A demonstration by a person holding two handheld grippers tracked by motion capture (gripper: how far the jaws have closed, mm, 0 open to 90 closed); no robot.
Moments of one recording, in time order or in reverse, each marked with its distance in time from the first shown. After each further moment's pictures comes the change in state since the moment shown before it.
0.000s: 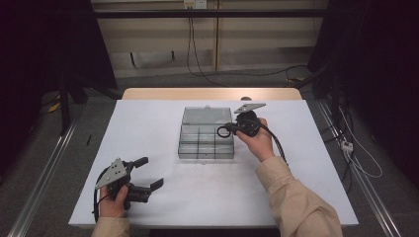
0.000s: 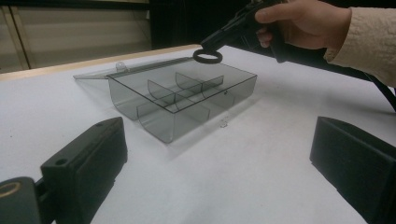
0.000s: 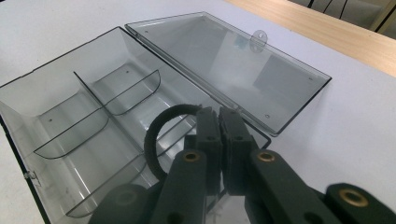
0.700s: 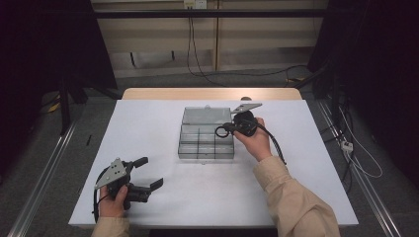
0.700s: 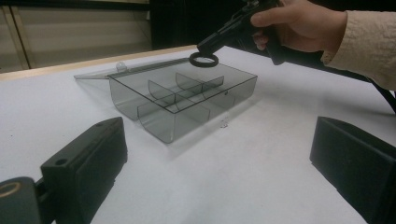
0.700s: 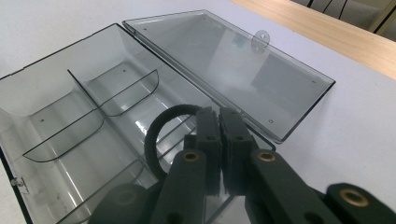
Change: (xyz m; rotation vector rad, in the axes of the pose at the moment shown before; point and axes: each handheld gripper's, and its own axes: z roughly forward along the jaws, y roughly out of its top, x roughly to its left) left arm 0.000 0.000 0.000 -0.001 0.000 -0.006; right arm 0.002 0.002 0.008 0.009 -0.010 -0.021
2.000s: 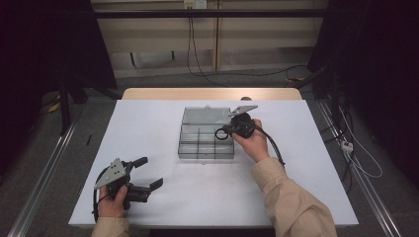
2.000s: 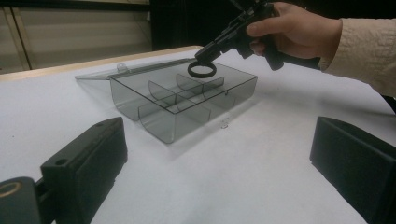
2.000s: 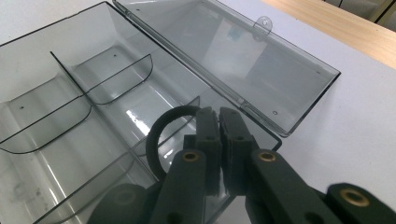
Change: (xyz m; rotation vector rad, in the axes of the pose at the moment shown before) left arm 0.001 0.000 -0.001 0.000 0.003 0.010; right arm 0.002 -0.005 0.011 0.036 -0.023 -0.029
